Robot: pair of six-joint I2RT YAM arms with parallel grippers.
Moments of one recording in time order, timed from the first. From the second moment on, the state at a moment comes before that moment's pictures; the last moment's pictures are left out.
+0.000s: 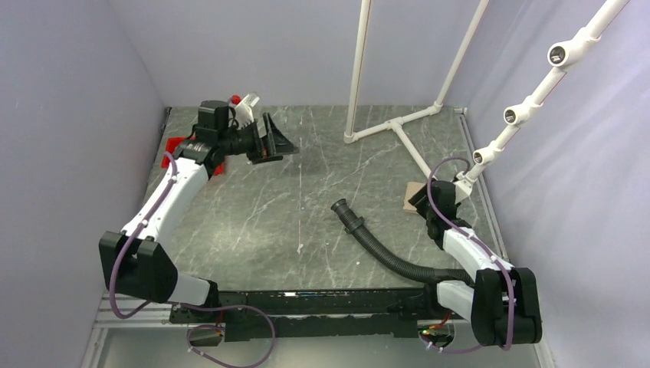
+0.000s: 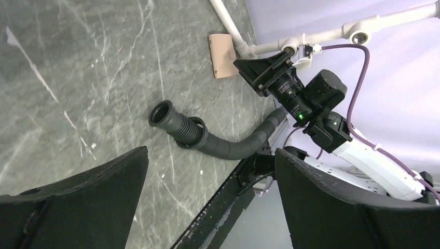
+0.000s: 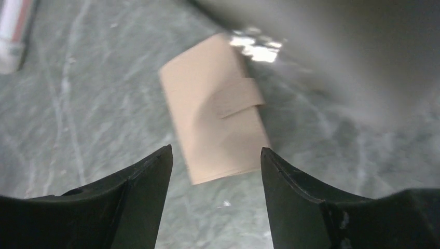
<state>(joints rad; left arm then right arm) -0.22 1.38 1.25 -0.40 0.78 -0.59 0.07 1.10 0.39 0.09 0.23 0.72</state>
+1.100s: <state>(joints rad) -0.35 1.38 1.21 -0.41 0.49 -0.27 0.10 1.21 0.28 0.33 0.34 0.96</state>
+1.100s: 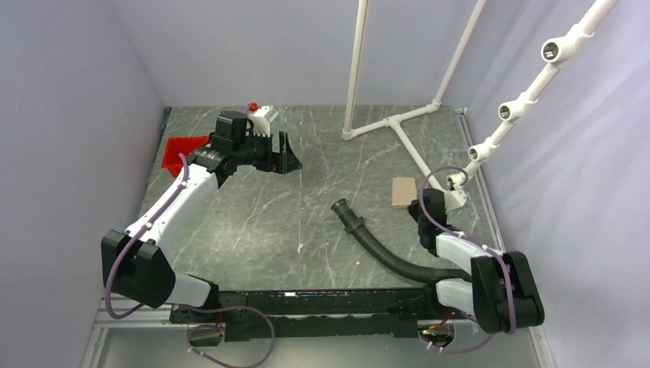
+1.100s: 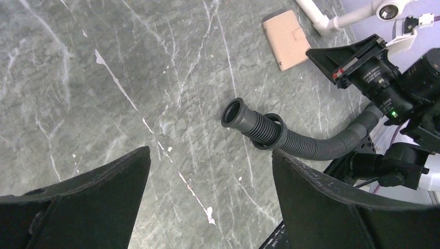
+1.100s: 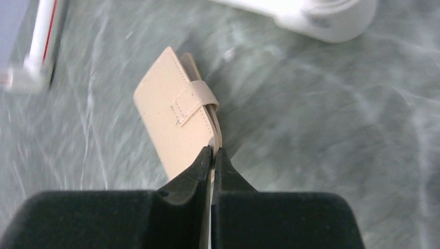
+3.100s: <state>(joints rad) -0.27 1.52 1.22 -0.26 0.96 -0.49 0.71 1.21 0.98 -0.14 -0.12 0.41</state>
